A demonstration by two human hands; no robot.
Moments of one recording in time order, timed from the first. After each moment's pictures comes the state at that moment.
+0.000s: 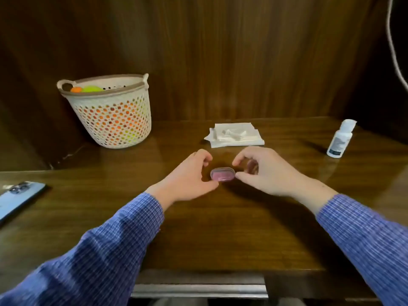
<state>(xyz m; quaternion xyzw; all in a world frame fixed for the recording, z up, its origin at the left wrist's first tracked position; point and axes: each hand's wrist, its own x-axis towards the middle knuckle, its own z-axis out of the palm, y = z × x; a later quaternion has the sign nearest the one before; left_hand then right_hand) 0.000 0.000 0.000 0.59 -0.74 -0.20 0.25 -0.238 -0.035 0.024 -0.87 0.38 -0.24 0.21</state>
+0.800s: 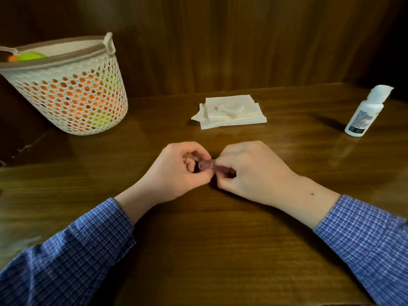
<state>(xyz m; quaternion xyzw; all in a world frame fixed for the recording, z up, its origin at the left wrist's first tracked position) -0.006 -0.014 -0.013 0.52 -0.73 -0.26 0.36 -0.214 -0.042 0.005 -0.93 0.30 -0.19 0.05</state>
